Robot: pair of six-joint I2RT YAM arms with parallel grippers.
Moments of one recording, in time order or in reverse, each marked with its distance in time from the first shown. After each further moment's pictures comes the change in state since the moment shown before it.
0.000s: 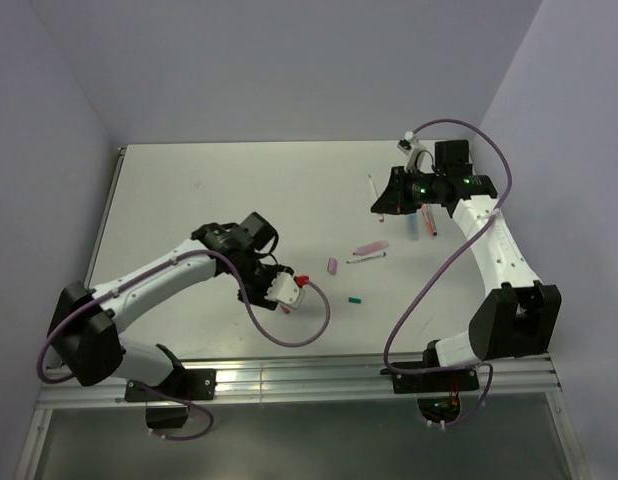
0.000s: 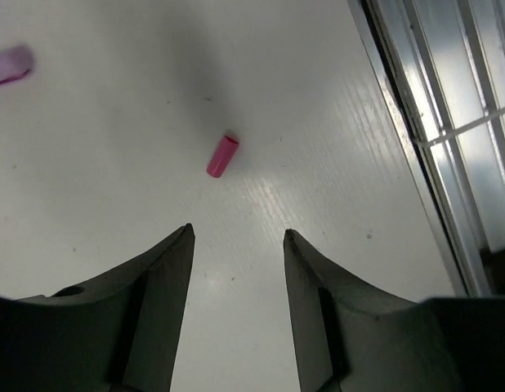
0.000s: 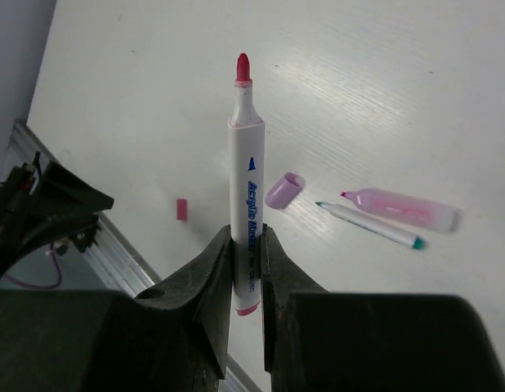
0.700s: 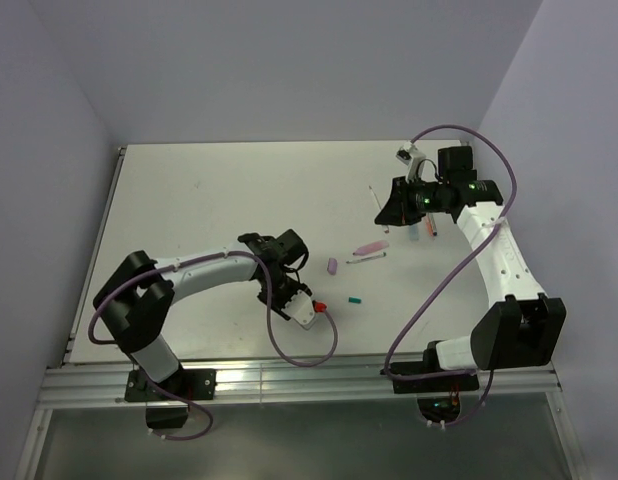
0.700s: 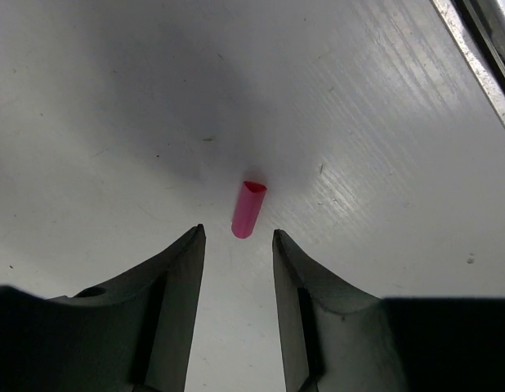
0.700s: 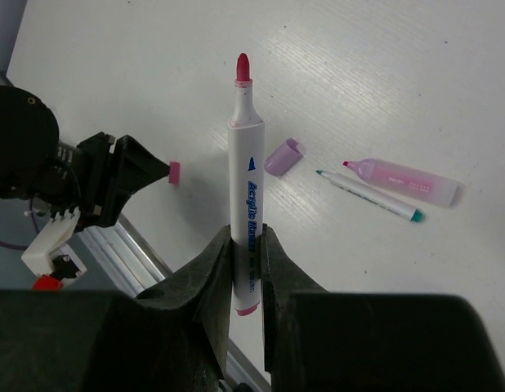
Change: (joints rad) left arm -0.138 0.290 -0.003 0.132 -0.138 0.251; right arm -0.035 -0.068 -0.031 -0.126 -0.017 -0.152
